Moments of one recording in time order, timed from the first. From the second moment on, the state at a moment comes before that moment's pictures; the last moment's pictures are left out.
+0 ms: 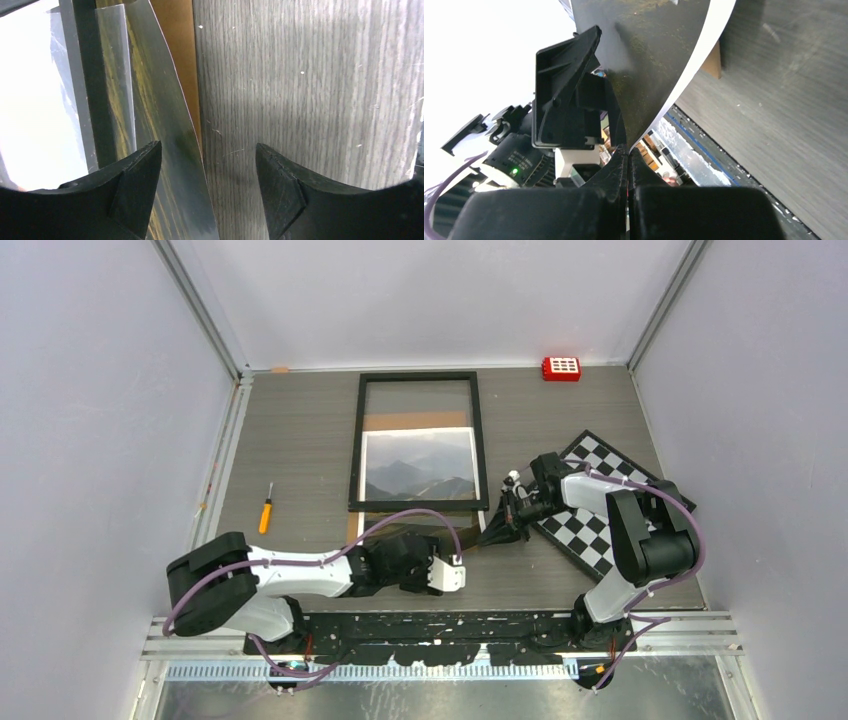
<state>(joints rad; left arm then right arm) -1.17 1.36 0.53 0.08 -0.09 0.65 0.22 1.63 0.76 -0.54 -1.05 0.57</state>
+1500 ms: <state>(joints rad) -1.06 1.10 1.50 -1.23 0.31 0.53 0.22 1.41 1.25 -0.82 -0.71 0.15</state>
